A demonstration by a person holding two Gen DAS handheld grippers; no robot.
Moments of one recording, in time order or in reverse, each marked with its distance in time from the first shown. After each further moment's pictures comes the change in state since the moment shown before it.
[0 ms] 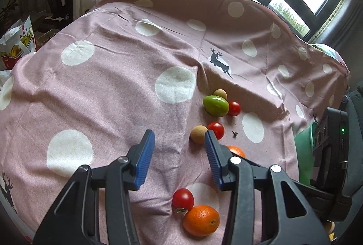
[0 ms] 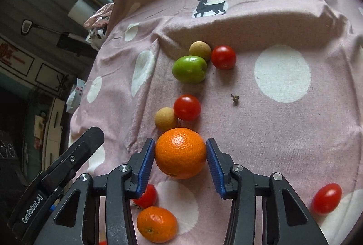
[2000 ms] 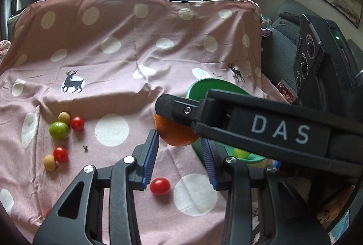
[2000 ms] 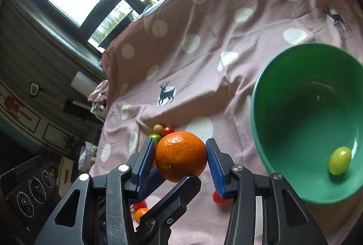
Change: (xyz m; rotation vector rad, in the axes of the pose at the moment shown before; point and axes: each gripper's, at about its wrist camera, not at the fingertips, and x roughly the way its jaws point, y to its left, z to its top) left arm -0.002 -0.210 -0.046 0.498 -0.010 -0.378; right arm -0.154 -0.076 0.002 0.158 -0.402 0.004
